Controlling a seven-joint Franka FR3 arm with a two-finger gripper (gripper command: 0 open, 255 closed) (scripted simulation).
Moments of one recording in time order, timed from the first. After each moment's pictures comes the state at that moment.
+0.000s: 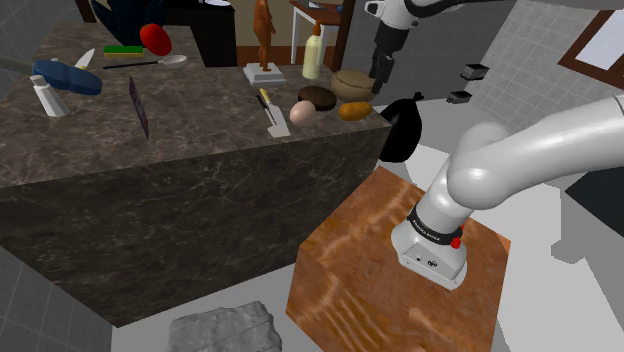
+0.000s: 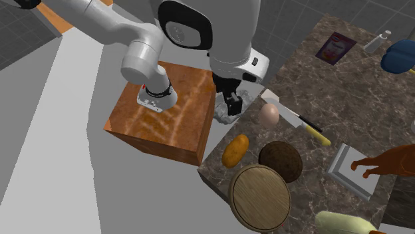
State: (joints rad) arm 0.09 -0.73 -0.37 -2.55 -0.29 1.91 -0.72
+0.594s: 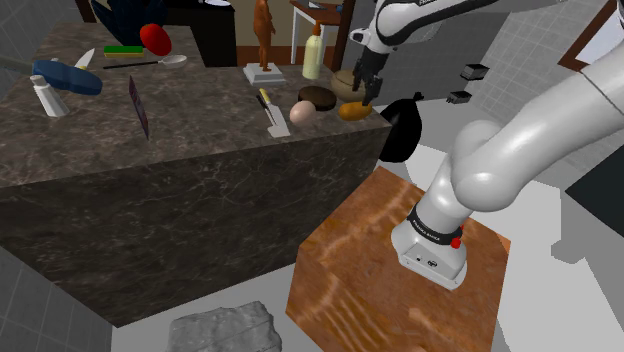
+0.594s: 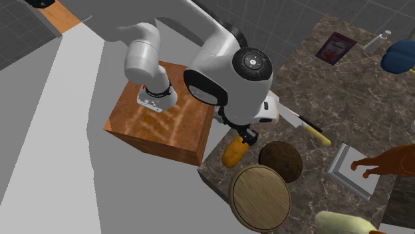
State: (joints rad) arm 0.23 -0.43 -0.67 -2.50 -0.30 2.20 -1.18
